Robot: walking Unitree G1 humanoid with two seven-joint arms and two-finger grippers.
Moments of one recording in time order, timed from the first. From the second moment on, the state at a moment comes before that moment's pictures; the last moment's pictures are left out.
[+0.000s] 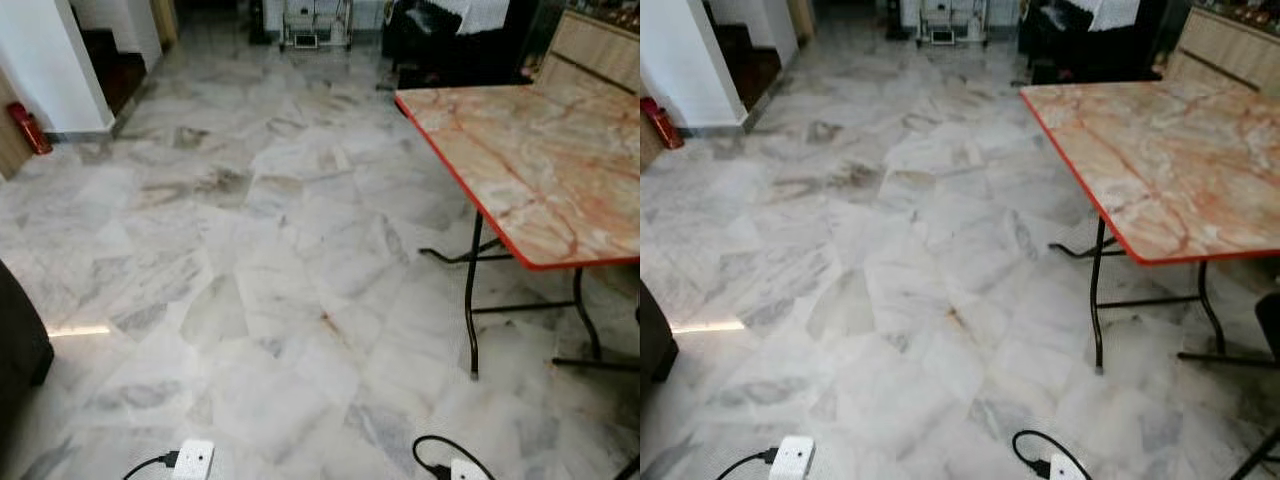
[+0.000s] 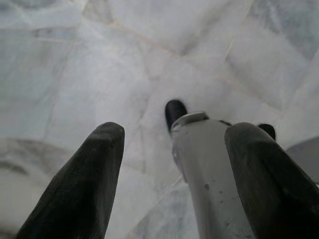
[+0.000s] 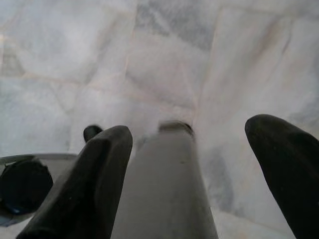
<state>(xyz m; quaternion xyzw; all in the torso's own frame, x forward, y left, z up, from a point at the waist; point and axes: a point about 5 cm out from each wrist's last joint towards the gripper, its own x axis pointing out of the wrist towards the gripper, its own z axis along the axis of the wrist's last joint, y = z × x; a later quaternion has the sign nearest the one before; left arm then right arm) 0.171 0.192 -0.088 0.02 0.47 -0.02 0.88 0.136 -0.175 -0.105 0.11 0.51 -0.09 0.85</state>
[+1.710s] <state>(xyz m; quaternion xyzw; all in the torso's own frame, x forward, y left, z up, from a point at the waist) 0.174 0.184 -0.088 0.01 0.47 -0.03 0.88 0.134 -0.188 -0.104 0.09 0.52 -0.08 0.85</state>
